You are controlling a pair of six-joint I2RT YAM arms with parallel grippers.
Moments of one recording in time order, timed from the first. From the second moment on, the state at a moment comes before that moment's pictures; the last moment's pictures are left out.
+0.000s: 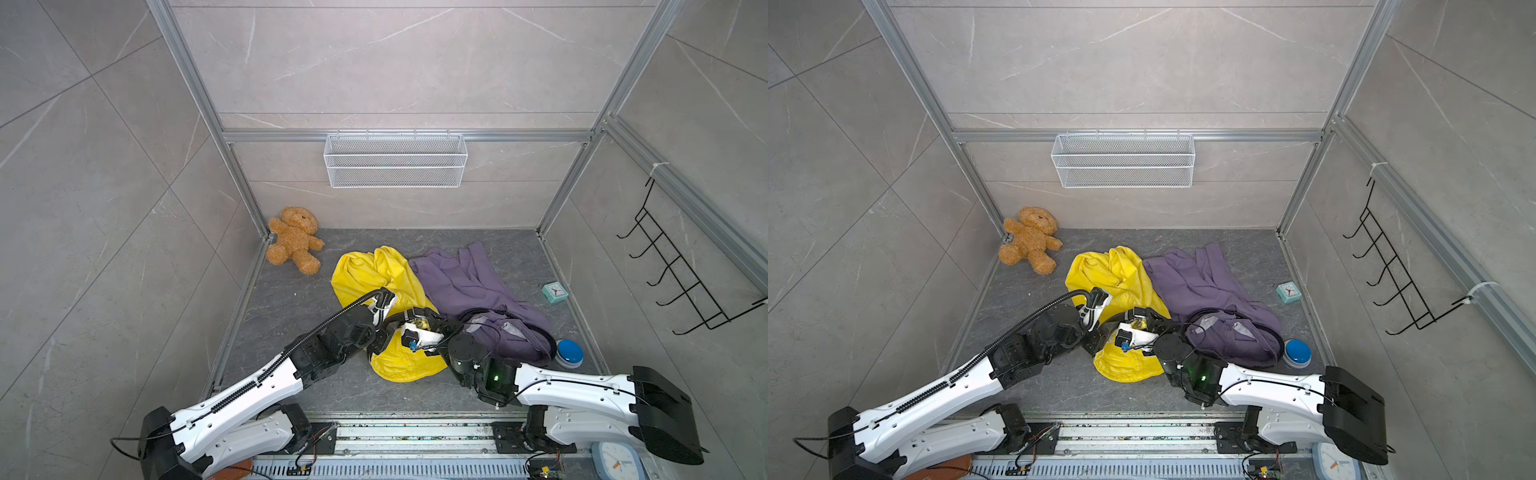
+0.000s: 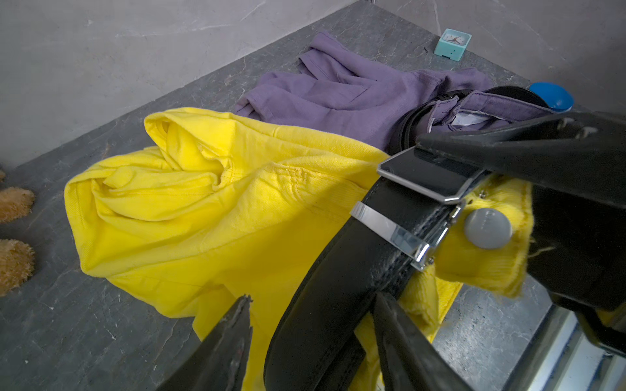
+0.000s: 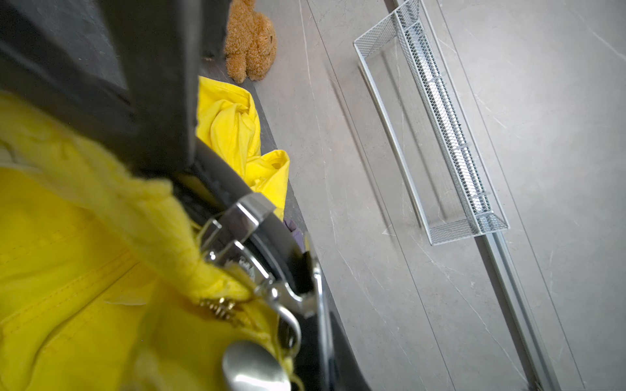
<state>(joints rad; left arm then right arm) -0.93 0.97 0.79 -0.38 -0.22 -0.05 1.15 1.18 0.58 0.35 0.69 -0.89</state>
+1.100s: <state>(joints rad) -1.05 0.96 0.63 -0.16 -0.54 0.24 1.16 1.15 0.63 0.27 0.58 -0.72</state>
